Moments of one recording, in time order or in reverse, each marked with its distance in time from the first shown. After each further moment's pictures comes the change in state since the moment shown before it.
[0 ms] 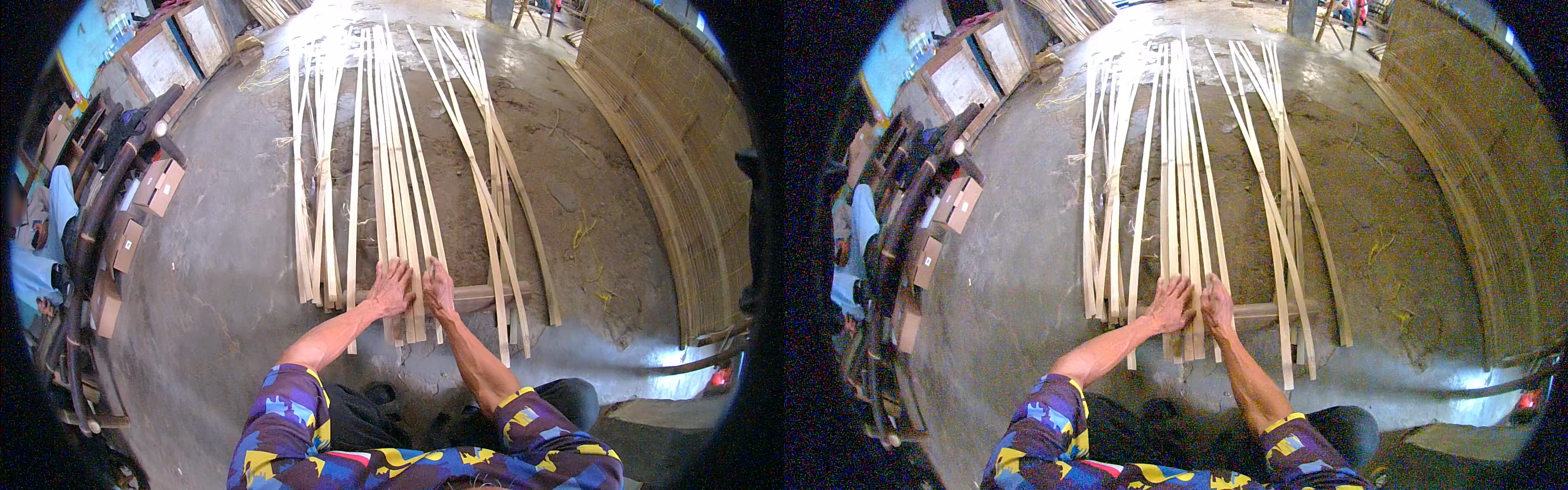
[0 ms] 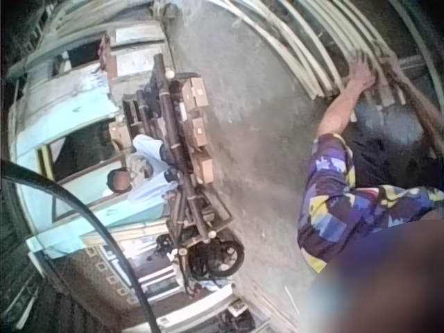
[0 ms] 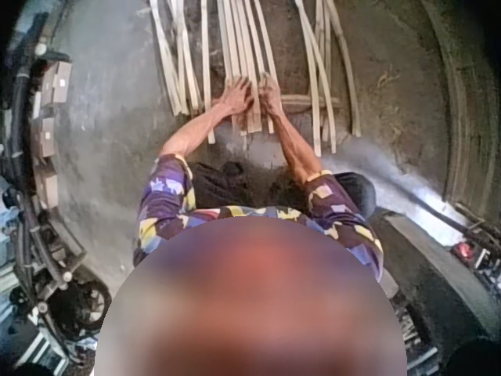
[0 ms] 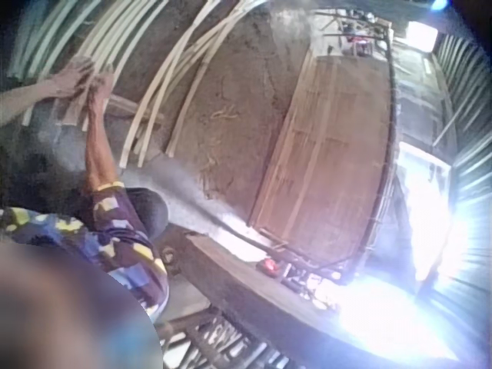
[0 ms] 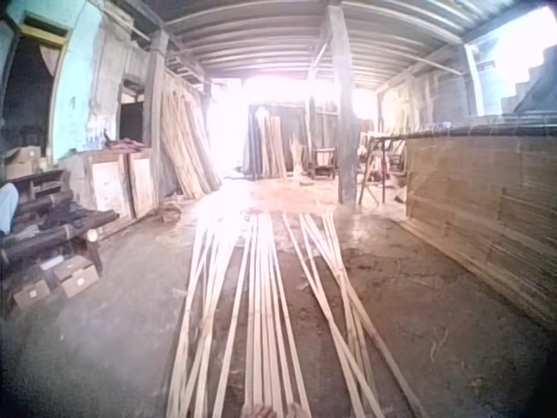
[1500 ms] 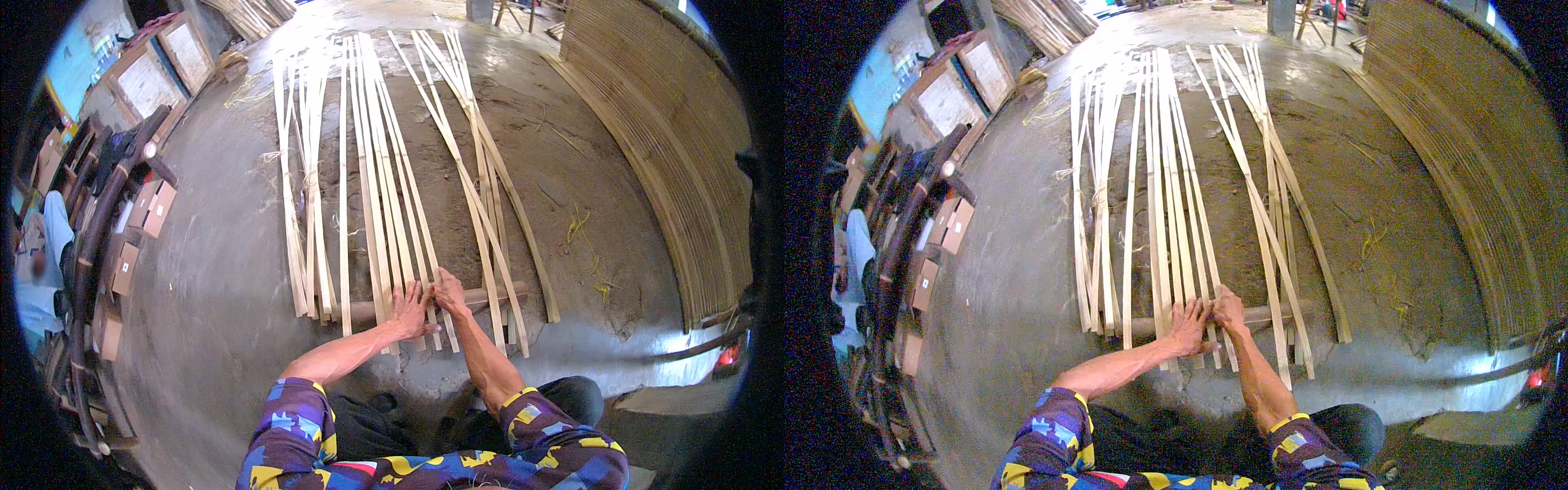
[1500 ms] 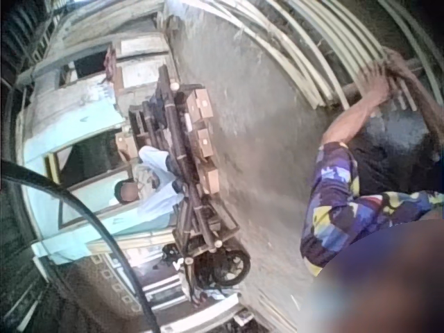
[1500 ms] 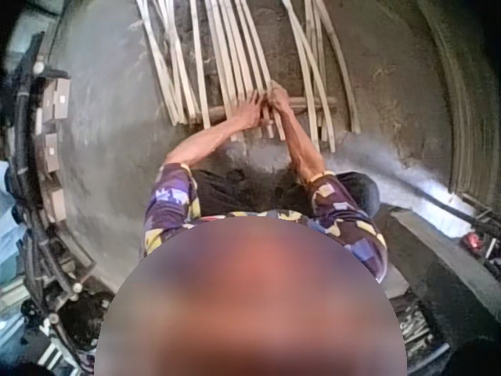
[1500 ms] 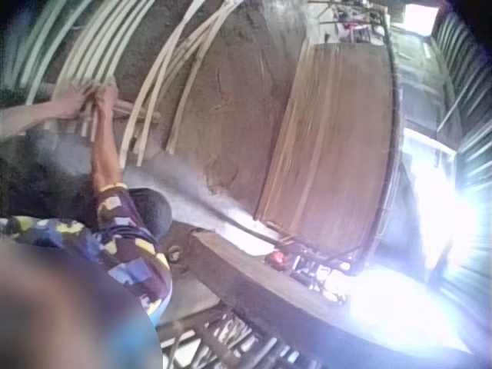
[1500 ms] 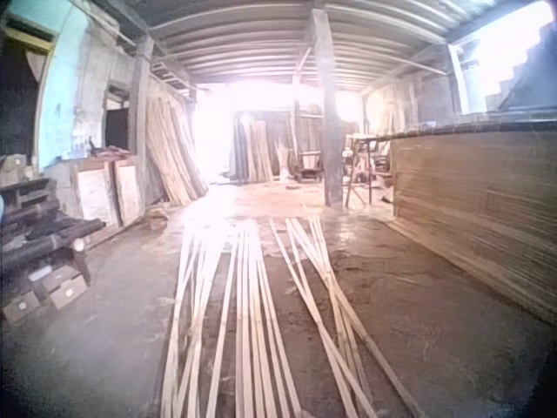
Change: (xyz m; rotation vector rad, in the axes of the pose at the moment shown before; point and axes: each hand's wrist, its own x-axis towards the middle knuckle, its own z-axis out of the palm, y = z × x) left_hand 0.002 0.063 0.013 0.049 -0.205 -0.013; right_hand 0.015 0.044 -0.024 -0.184 -0.253 0.265
